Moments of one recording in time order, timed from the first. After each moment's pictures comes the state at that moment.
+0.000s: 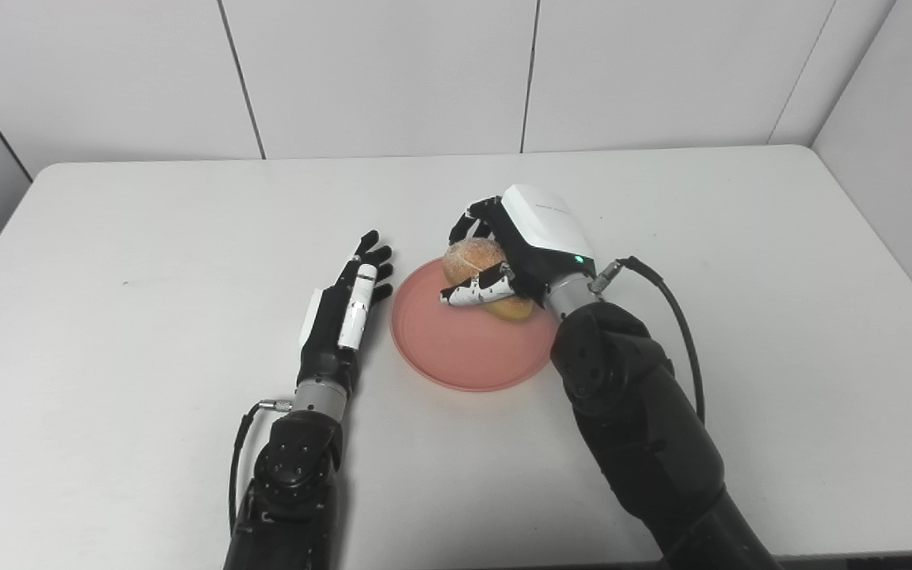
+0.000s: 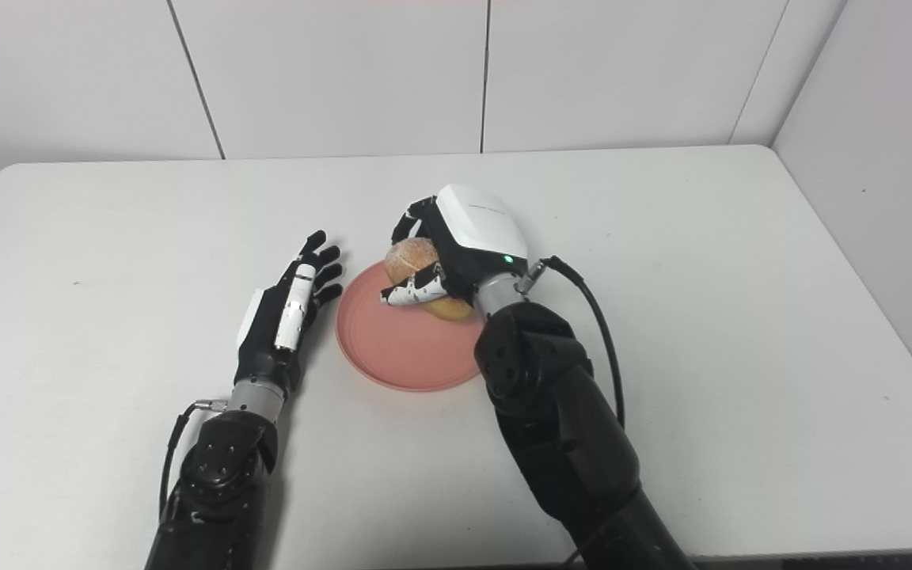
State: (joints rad) left arm -0.20 -0.07 -0.11 0.06 0.07 0.17 0.00; right arm -0.43 -0.05 0.37 -0.15 -0.96 0.47 0.34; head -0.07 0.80
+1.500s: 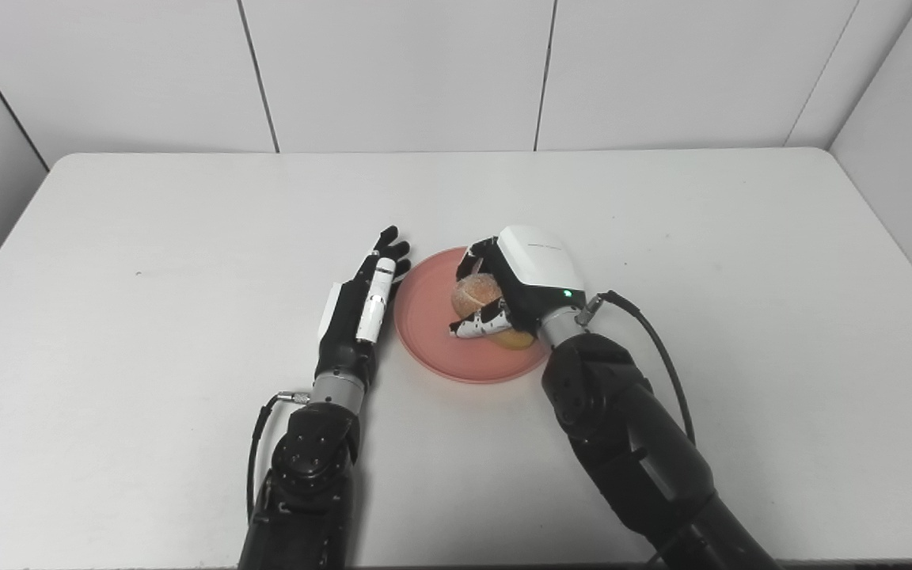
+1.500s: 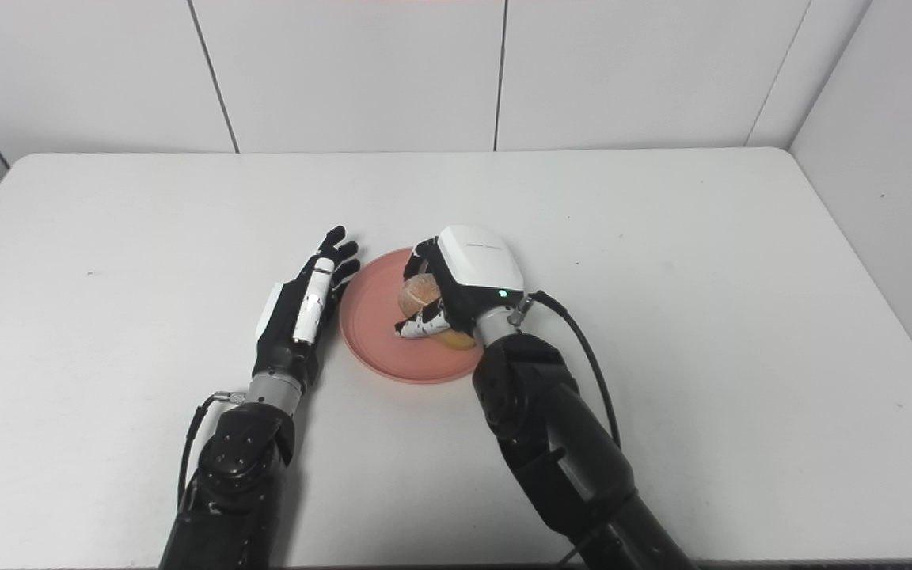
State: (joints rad) left arm -0.20 -0.09 -0.11 0.06 0.07 0.18 0.01; right arm -0.42 -0.07 0.47 0.04 -0.94 0.40 0.18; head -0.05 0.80
